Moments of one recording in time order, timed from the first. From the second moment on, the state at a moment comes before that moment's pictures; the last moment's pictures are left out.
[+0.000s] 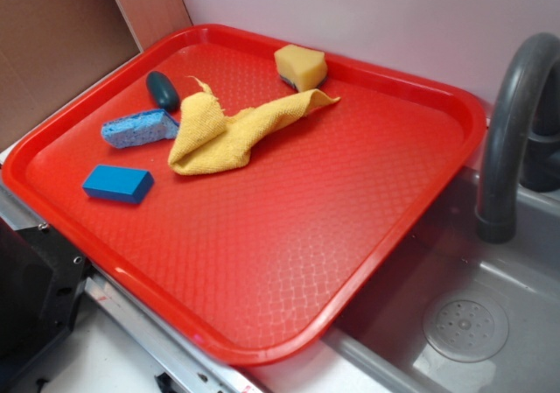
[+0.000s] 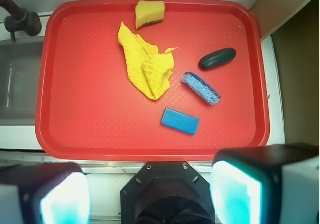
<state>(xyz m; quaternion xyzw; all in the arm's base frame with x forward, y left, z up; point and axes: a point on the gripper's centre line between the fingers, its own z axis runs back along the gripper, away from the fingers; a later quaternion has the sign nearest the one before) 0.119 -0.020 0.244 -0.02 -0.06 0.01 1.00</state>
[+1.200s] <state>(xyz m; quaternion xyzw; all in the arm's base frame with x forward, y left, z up) 0.197 0.037 0.159 0.04 -0.07 0.46 0.88</state>
